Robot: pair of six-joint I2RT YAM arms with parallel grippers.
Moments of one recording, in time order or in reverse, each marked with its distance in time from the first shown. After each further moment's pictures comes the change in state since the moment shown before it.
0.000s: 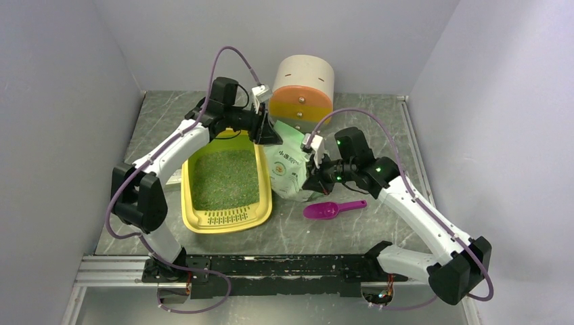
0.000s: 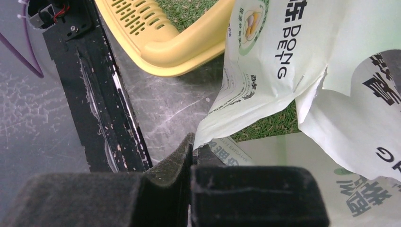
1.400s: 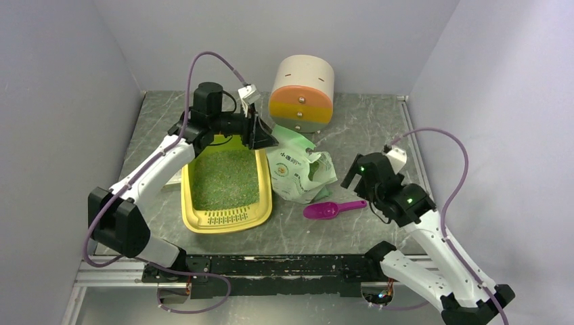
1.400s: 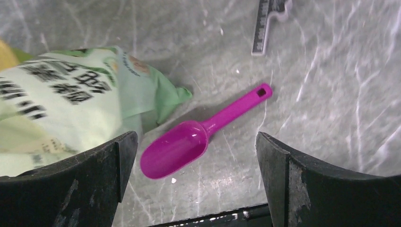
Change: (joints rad) left arm 0.000 -0.218 -0.169 0.142 -0.040 -0.120; right arm -0.025 -0.293 -0.037 -0.328 1.068 1.038
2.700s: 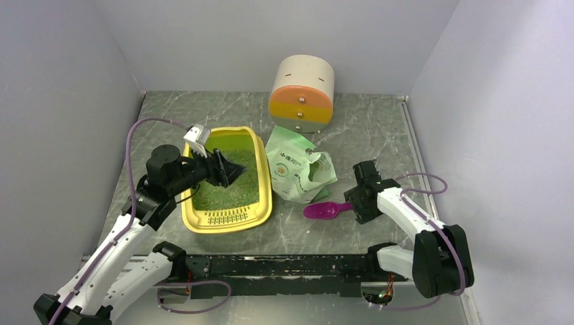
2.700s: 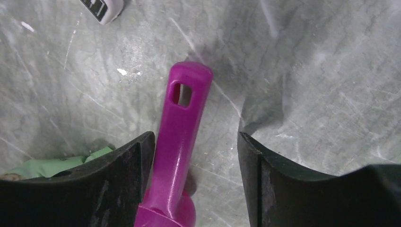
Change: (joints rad) left arm 0.000 -0.731 -0.538 -0.015 -0.569 -0.351; right arm -0.332 0.358 -0.415 0.286 -0.255 0.541
